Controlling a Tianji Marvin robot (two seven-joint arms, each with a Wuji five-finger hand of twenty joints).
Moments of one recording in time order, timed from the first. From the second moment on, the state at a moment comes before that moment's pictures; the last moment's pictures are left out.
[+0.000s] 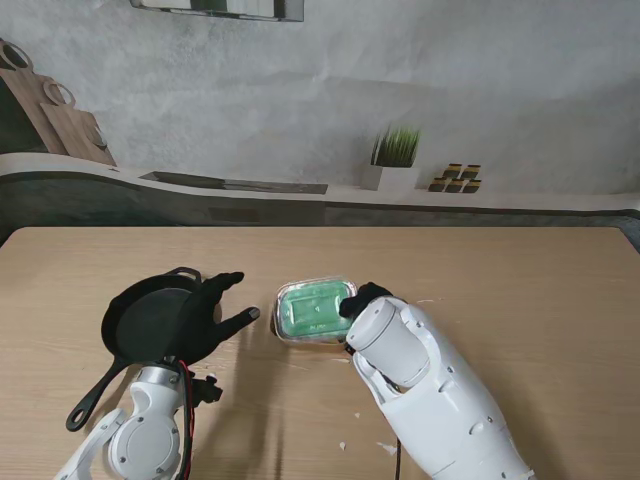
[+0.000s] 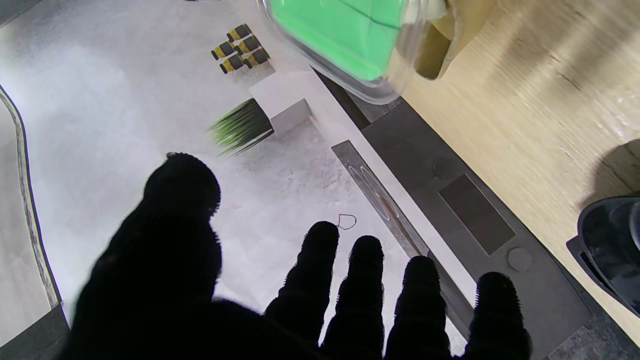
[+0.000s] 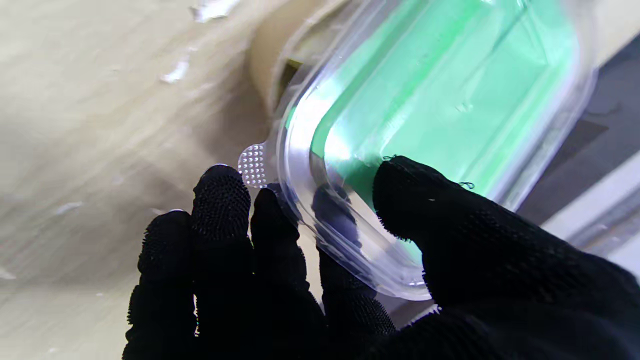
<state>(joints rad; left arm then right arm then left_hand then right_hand) 1.78 -1.18 -1.26 -1.72 0.40 -0.09 0.29 -1.37 -1.42 1.08 -1.59 -0.65 0.95 0.22 0.65 -0.30 0.24 -0.03 0.37 0.18 0.26 0.25 0.26 0.17 0.31 0.31 0.12 0.17 0.13 0.48 -0.09 0.32 0.22 0.74 0.51 -0.51 1.01 -0.19 0.41 0.14 1.10 0.45 0.61 0.27 1.22 0.70 0.65 0.25 1.27 0.65 0.15 0.24 1.45 0.82</state>
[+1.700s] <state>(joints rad) 1.58 -1.05 -1.03 -1.51 1.11 -0.02 0.19 -1.41 -1.12 0.89 -1.58 -0.66 0.35 -0.03 0.53 -0.59 0.55 -0.07 0.24 0.22 0.10 0.11 0.14 0.14 0.03 0.26 0.07 0.13 0.05 0.34 -0.10 0.32 0.15 0.57 0.41 -0.57 0.94 -0.18 0.20 -0.40 0.75 0.40 0.19 -0.06 0.45 0.25 0.14 -0.02 0.47 0.31 -0.02 0.00 0.55 0.84</state>
